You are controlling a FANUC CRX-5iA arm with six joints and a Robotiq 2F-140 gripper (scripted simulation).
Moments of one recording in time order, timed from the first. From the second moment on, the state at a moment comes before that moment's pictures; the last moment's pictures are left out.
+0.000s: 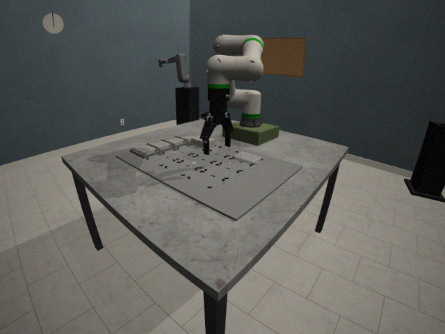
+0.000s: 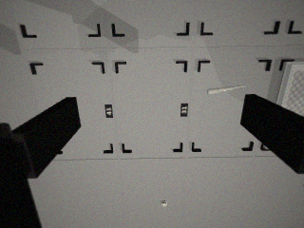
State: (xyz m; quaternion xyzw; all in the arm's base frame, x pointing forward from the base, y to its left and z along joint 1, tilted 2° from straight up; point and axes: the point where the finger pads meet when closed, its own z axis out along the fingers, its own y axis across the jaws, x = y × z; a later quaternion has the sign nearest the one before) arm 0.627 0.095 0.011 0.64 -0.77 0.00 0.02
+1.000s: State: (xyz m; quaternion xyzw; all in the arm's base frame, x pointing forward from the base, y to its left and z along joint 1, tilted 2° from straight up) arm 0.623 0.074 0.011 0.64 -0.77 0.00 0.02
